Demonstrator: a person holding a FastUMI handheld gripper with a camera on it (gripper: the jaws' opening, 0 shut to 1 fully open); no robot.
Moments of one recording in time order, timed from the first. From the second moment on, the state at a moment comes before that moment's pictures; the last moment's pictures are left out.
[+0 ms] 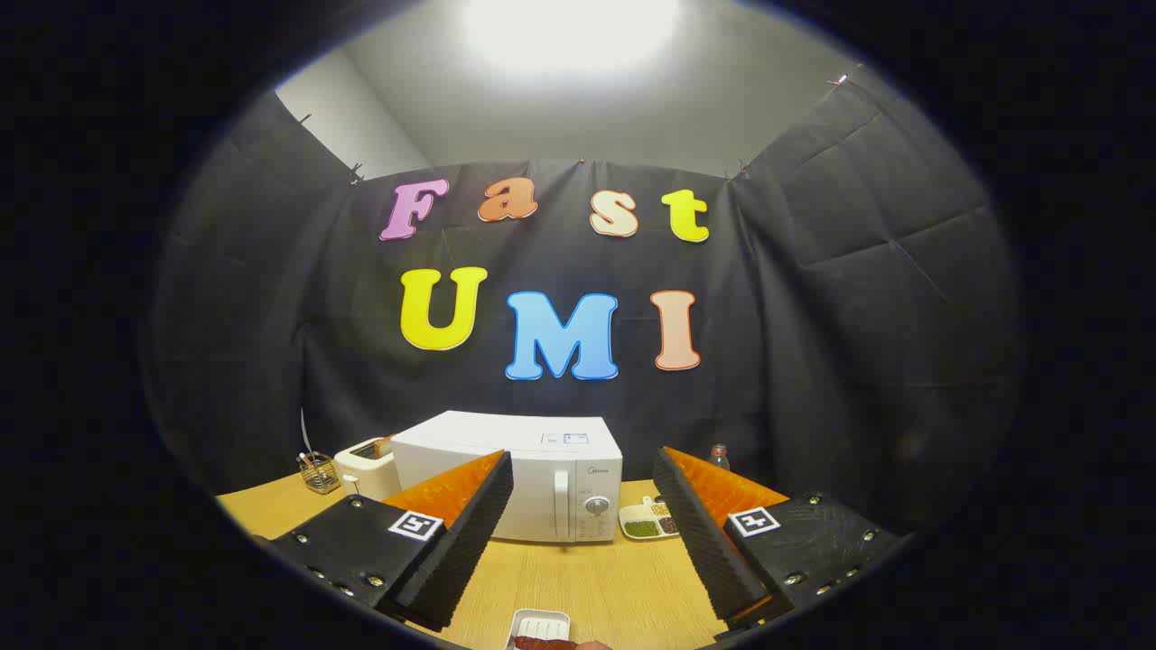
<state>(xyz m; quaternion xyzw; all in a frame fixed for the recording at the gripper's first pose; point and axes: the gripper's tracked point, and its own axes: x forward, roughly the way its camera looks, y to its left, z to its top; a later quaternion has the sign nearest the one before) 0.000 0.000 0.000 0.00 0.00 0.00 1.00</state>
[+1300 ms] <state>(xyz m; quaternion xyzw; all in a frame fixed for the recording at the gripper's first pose) 0.151 0.010 -0.041 0.01 0.02 0.03 1.00</state>
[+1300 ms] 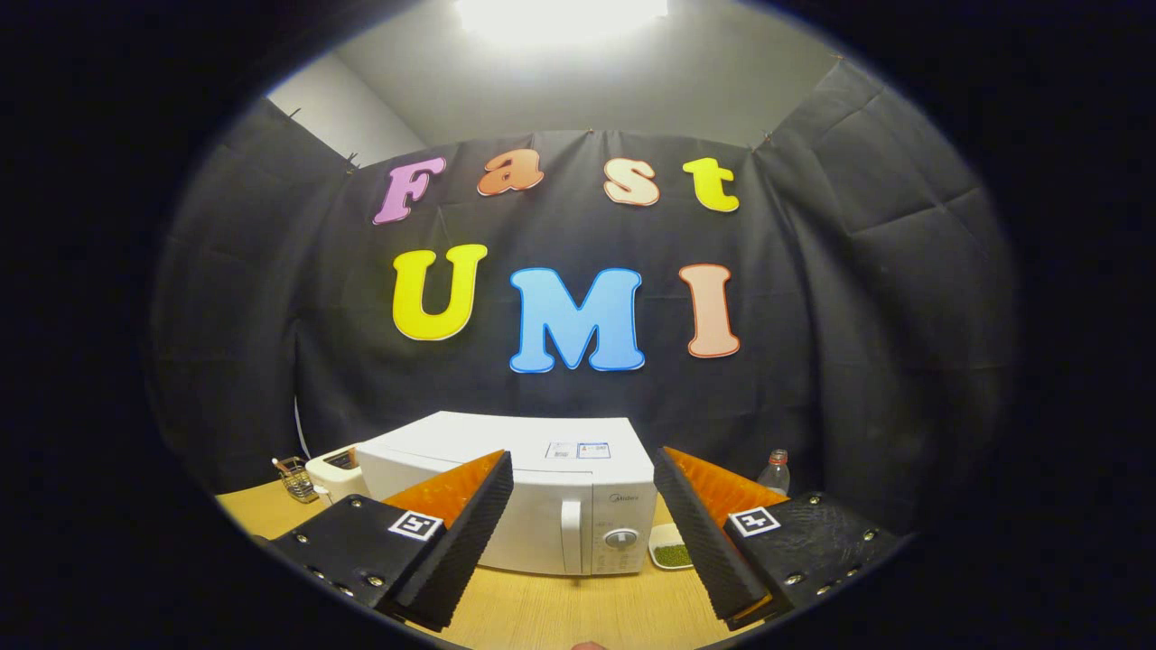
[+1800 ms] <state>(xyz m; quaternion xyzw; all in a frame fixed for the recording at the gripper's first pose) 0.225 0.022 -0.133 0.01 0.10 0.06 0.99</state>
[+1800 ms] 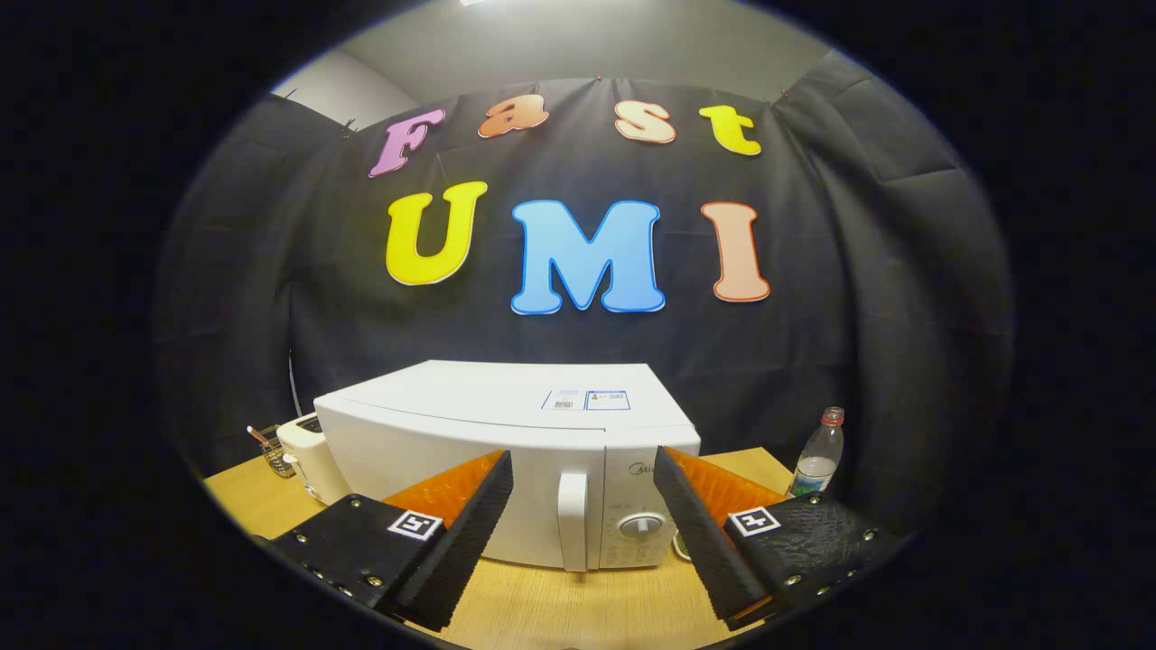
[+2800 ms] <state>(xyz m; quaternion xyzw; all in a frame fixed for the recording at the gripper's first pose) 0.259 0.041 -0.224 0.00 0.21 0.06 0.98</state>
